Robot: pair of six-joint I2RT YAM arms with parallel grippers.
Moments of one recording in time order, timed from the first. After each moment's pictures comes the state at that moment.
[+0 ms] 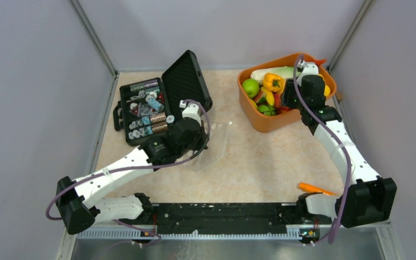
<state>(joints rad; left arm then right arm) -0.91 1.13 0.98 -0.44 -0.30 -0.66 0.18 1.25 1.12 -0.35 0.12 0.14</state>
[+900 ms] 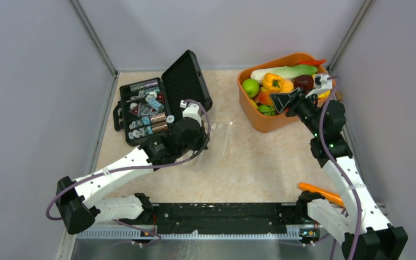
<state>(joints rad) -0.91 1.14 0.98 -0.44 -0.29 -0.65 0.17 0.90 0.86 0.03 -0.22 0.46</state>
